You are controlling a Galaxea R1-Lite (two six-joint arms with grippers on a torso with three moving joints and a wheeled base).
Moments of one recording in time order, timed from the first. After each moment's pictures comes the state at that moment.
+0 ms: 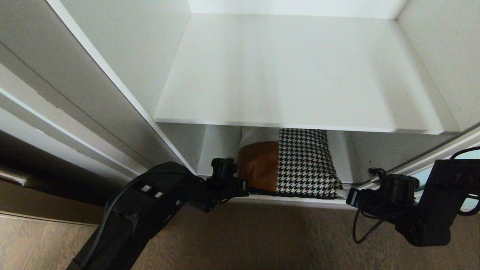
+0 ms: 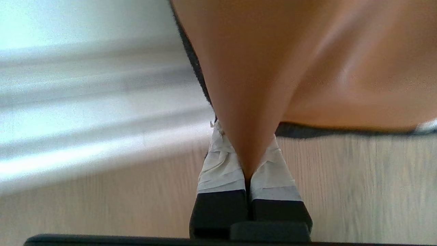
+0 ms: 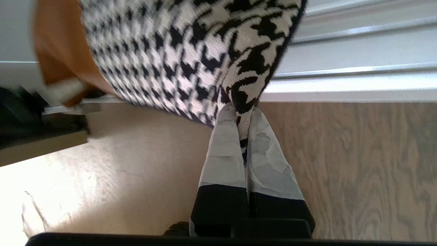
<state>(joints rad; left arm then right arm) -0.45 2.72 -1.66 -0.55 -0.04 -0.20 -0.05 2.39 -0.71 -1.26 0.45 0.42</state>
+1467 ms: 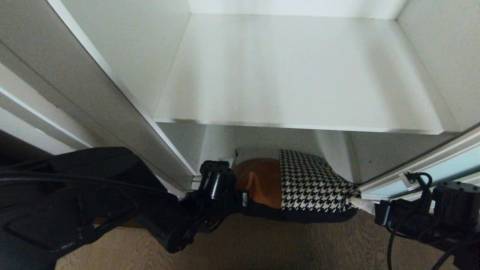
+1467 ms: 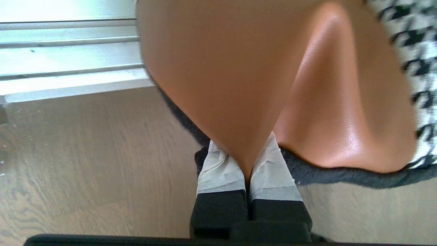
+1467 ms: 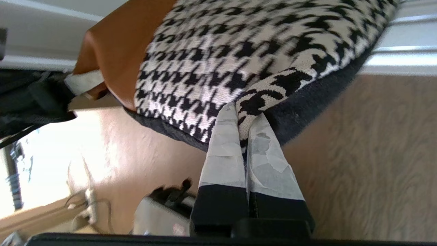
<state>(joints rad) -0.64 2.18 -0.91 -0.82 0.14 -0.30 0.01 1.93 -0.22 -1.37 0.56 0.41</state>
